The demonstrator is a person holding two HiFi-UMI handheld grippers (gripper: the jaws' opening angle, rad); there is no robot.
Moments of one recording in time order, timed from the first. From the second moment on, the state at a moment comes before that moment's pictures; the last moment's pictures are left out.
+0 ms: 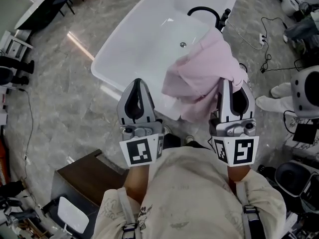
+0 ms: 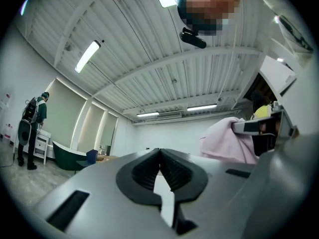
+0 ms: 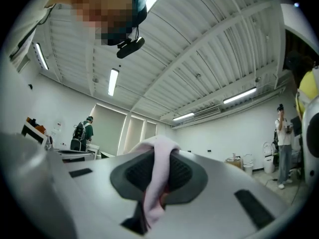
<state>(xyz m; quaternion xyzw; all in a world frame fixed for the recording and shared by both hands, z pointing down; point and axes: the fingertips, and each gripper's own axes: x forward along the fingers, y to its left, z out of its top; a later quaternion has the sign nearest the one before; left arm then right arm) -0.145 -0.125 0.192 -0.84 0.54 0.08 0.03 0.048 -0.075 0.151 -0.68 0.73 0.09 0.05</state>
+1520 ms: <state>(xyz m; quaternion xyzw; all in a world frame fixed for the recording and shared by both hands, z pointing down) 0.130 -0.080 0.188 -0.93 0.35 0.05 0.04 0.300 0.044 0.163 -0.83 0.55 0.08 0.07</state>
